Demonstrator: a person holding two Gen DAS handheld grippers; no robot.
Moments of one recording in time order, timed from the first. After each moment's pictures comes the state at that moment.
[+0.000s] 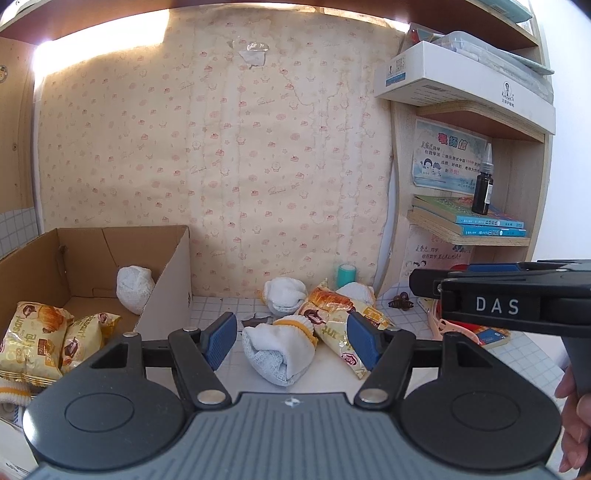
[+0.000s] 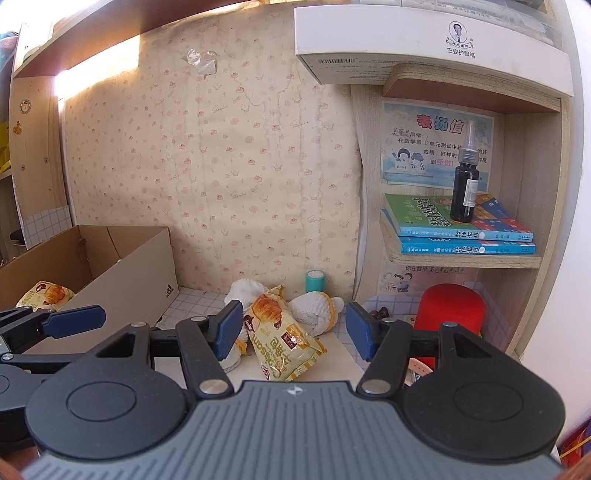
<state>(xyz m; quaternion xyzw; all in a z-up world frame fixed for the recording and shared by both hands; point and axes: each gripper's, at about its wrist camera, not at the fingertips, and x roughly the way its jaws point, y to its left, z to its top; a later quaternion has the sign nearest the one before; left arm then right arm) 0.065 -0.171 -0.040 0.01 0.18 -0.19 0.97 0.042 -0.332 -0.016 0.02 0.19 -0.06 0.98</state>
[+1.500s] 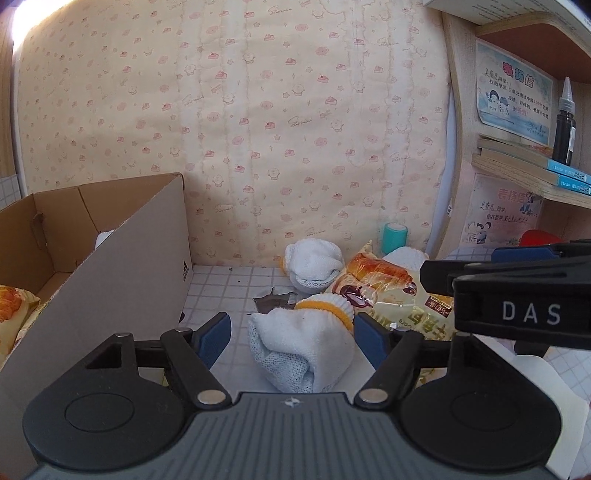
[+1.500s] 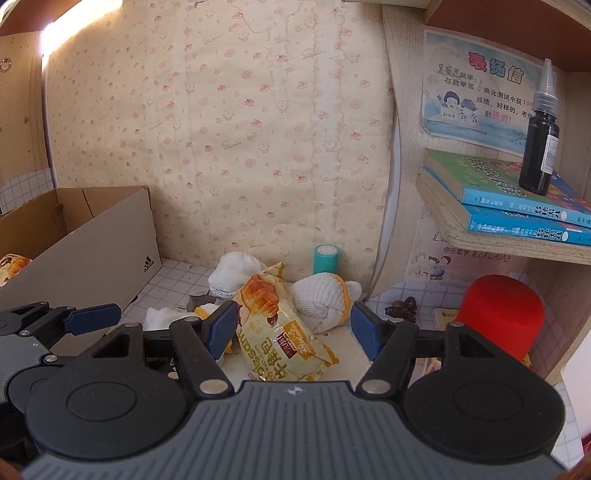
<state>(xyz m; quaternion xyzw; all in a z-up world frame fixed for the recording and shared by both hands) 0.150 -0.202 -0.086 0.04 0.24 -0.14 0.96 0.121 -0.346 -0.054 0.01 0.25 -0.04 0.97</state>
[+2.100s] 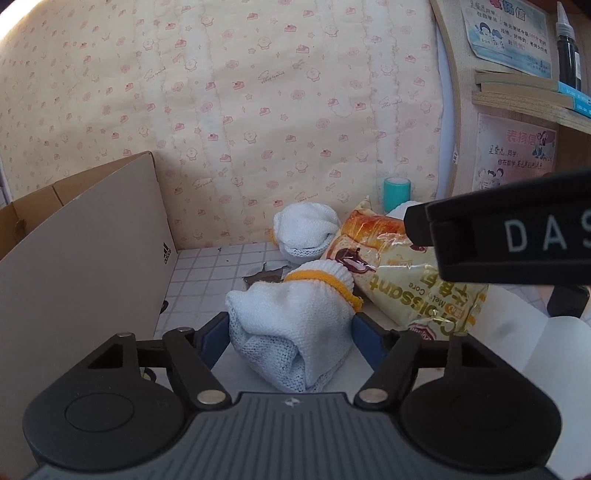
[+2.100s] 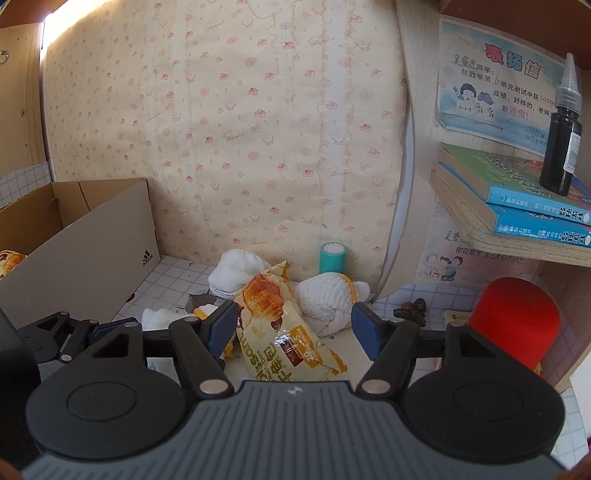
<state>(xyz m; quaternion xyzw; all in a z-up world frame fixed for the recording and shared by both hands) 0.166 -0.223 -0.116 0.09 0.27 -0.13 0.95 0.135 -0.341 -0.060 0.01 0.26 -0.03 0.97</state>
